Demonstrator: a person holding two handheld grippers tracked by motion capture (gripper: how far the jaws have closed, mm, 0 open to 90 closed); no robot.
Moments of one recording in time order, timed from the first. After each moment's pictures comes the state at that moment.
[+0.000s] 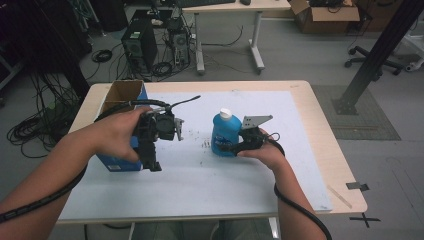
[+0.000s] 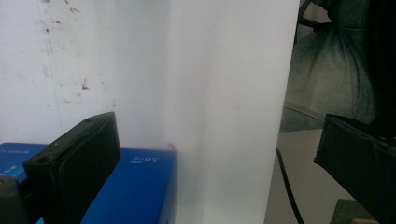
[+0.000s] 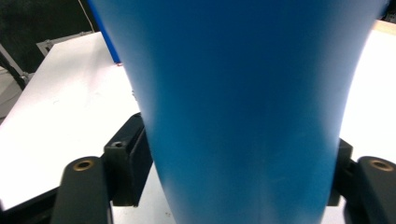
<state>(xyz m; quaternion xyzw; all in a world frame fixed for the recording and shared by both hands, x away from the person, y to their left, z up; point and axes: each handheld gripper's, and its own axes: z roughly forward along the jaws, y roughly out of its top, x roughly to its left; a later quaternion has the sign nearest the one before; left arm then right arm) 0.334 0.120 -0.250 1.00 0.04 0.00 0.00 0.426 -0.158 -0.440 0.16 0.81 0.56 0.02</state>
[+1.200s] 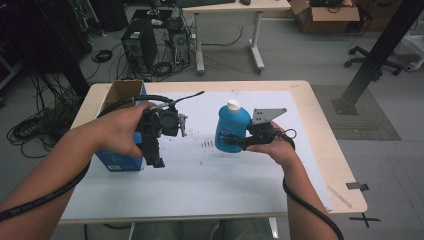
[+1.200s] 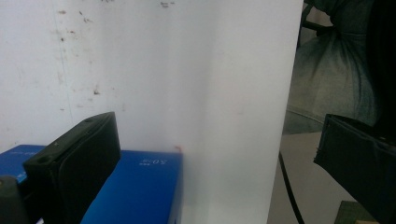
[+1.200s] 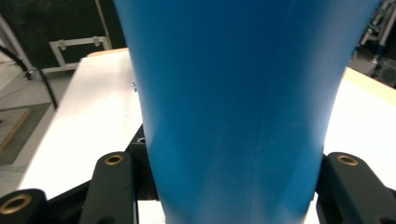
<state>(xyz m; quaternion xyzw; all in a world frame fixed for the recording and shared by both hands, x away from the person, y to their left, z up) 0.339 0.110 -0.238 1.00 0.04 0.01 0.01 0.404 -0.177 -0.380 0.10 0.81 0.58 0.05</state>
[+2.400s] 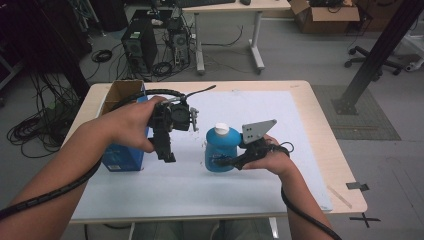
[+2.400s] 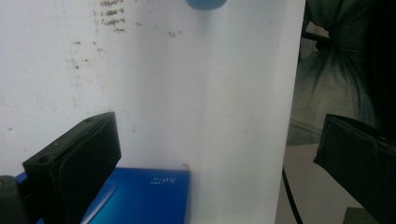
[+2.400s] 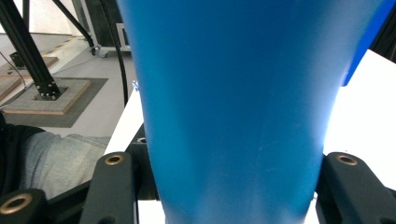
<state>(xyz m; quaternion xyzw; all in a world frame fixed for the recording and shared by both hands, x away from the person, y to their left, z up) 0.346 0.089 -0.232 1.00 0.03 0.01 0.02 0.366 -0.147 -0.384 -0.01 0.82 0.57 -0.01</state>
